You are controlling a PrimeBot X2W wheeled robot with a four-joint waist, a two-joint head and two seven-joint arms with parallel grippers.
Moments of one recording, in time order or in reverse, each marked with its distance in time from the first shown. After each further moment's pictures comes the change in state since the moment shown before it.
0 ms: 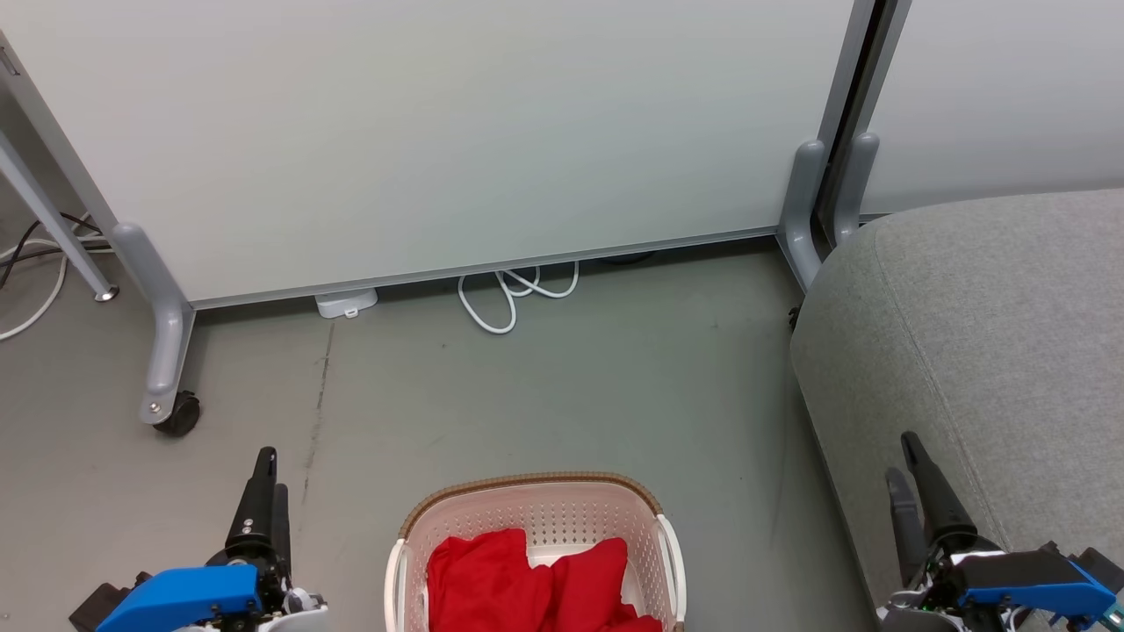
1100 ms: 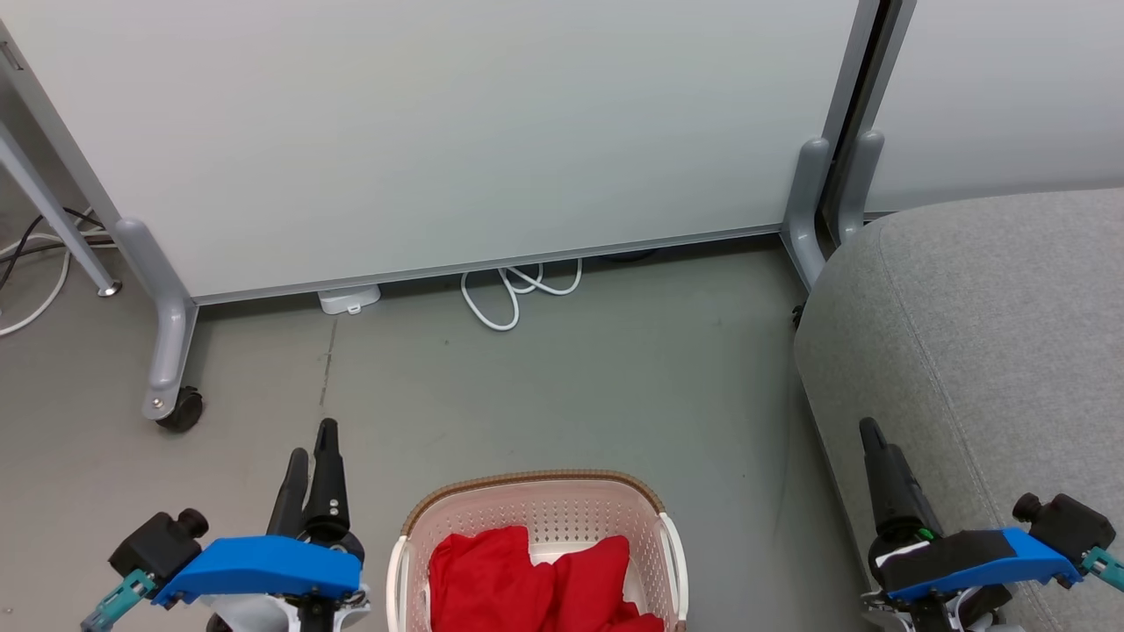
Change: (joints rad) left arm -0.024 0.003 -0.123 -0.022 0.584 0.023 -0.128; right arm -0.034 -0.002 0.060 0.015 -0.597 0.000 -0.128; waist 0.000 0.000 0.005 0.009
